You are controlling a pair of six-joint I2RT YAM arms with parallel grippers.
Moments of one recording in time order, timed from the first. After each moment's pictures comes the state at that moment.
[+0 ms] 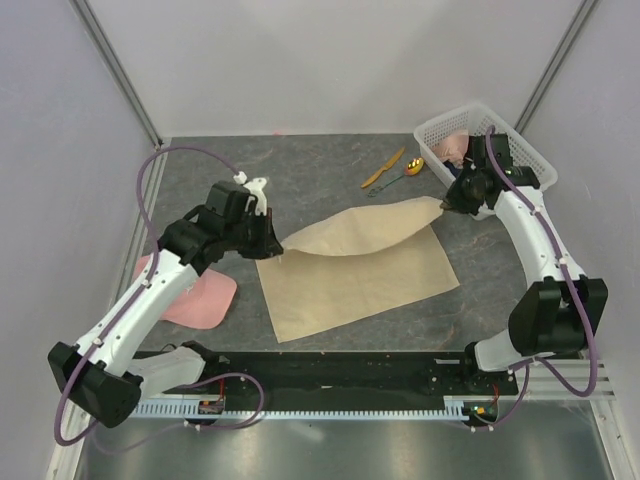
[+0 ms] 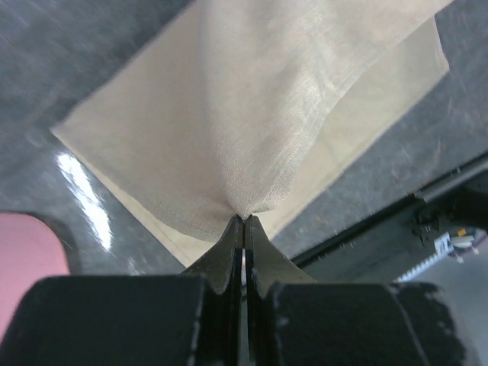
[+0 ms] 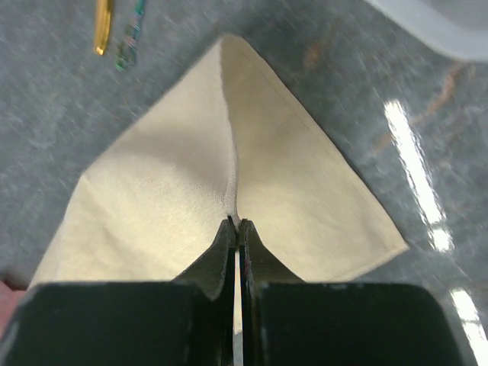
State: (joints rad) left arm -0.47 1.15 1.16 -0.81 0.18 -0.36; right arm 0.03 1.53 1.41 -0.81 -0.06 0.61
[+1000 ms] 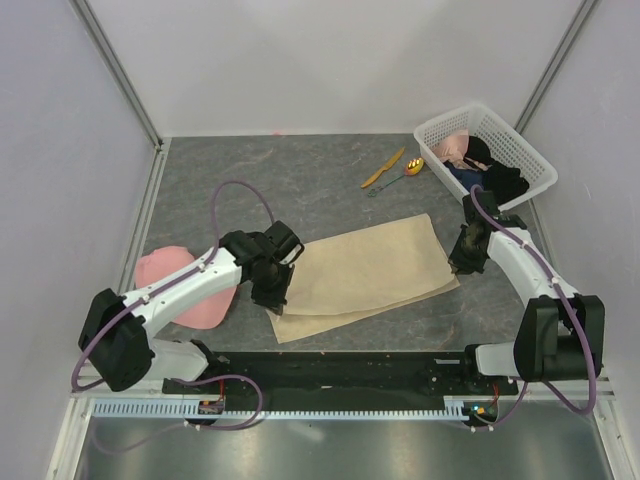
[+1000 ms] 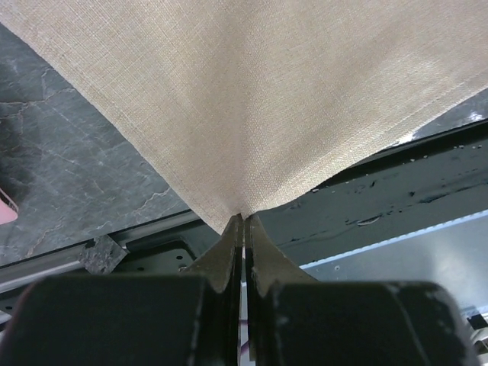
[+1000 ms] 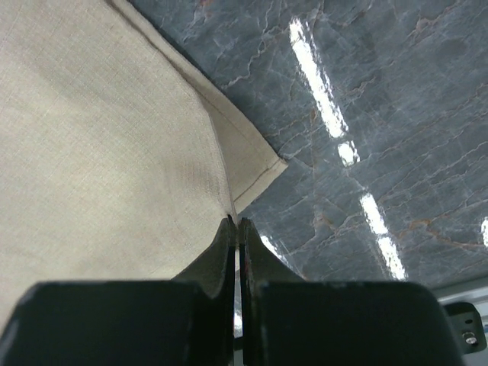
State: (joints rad) left arm -0.74 1.31 0.98 -1.02 0.08 -0.51; right arm 0.03 1.34 0.92 -0.84 0.10 0.55
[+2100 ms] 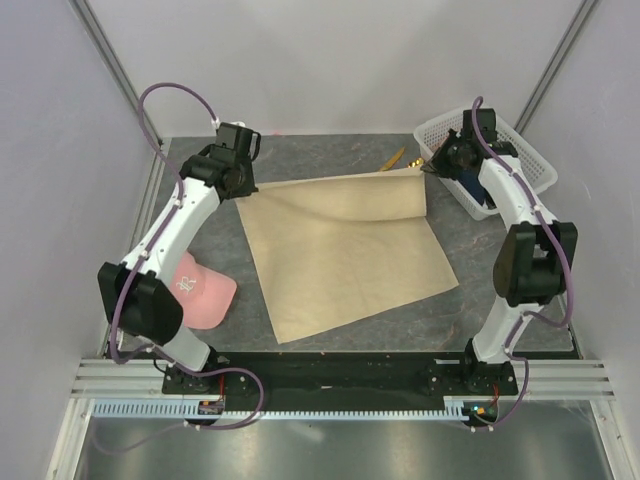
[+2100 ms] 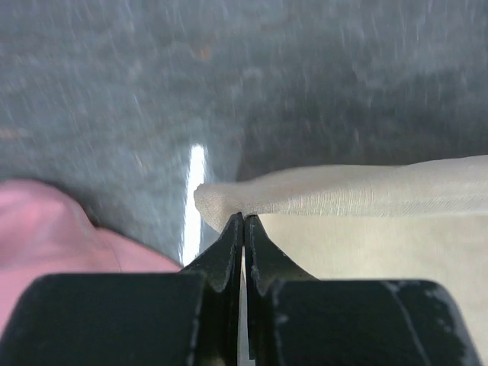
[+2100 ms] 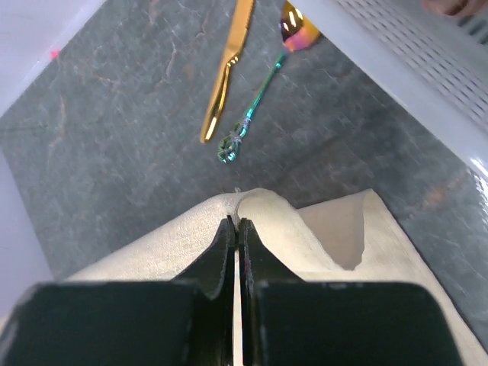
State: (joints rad) left arm -0.34 1.56 1.52 -0.86 -0.31 -0.36; right arm 0.02 1.80 1.59 -0.57 -0.20 0.66
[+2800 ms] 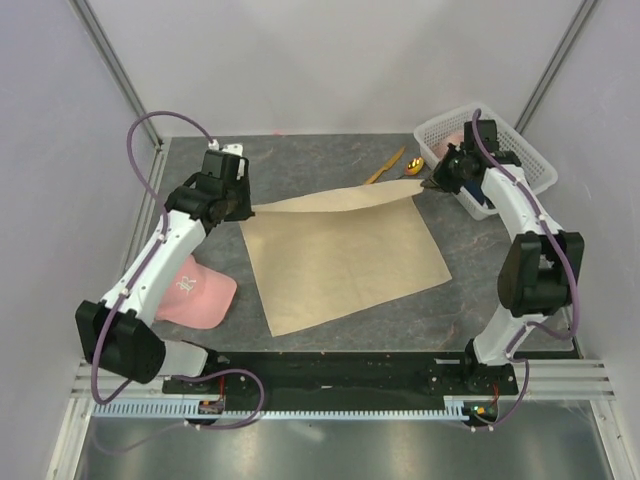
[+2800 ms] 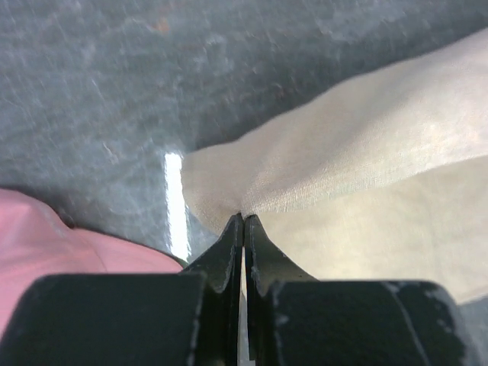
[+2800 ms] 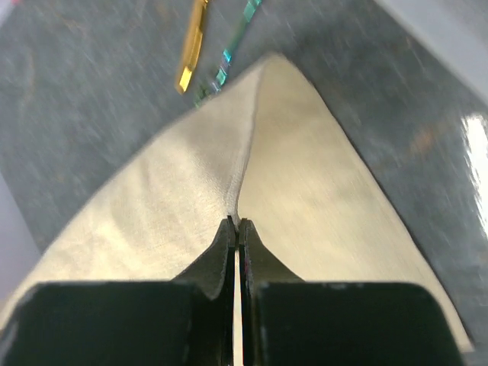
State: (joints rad) left arm -0.31 1.40 1.32 -0.74 -0.15 -0.28; right arm 0.02 1.80 1.57 -0.62 -0.25 0.63
